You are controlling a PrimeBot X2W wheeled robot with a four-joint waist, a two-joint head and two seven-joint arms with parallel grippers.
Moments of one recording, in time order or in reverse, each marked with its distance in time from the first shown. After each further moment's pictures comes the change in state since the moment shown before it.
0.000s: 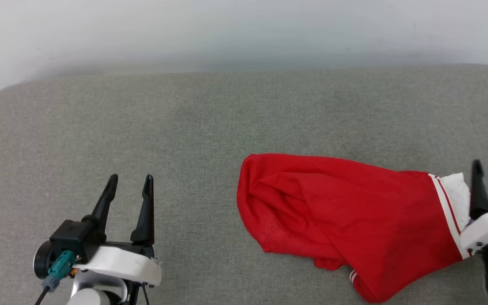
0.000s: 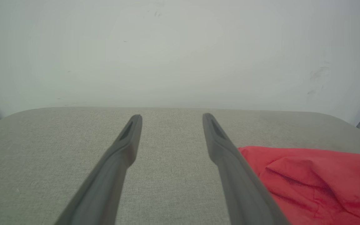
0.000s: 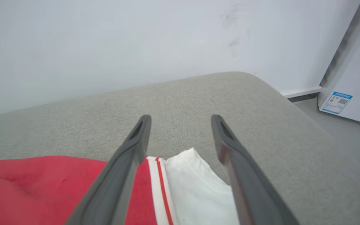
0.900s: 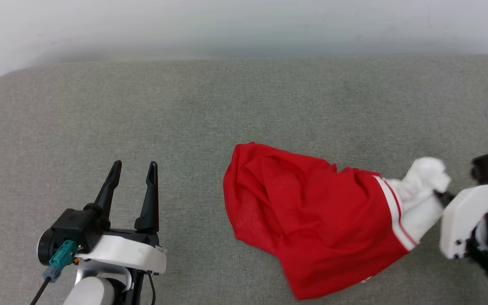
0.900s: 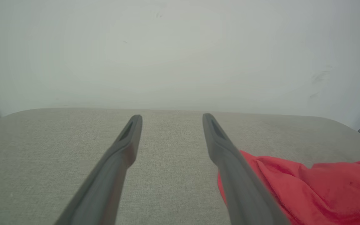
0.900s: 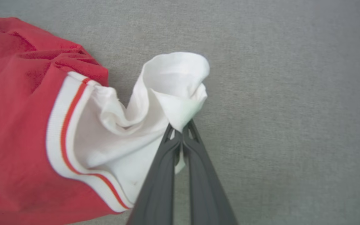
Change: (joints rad) left arm -0.039 -0.012 -0.008 -0.009 -0.004 -0.001 0.002; right arm 0.021 -0.128 0.281 -0.207 0.101 0.000 0.698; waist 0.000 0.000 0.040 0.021
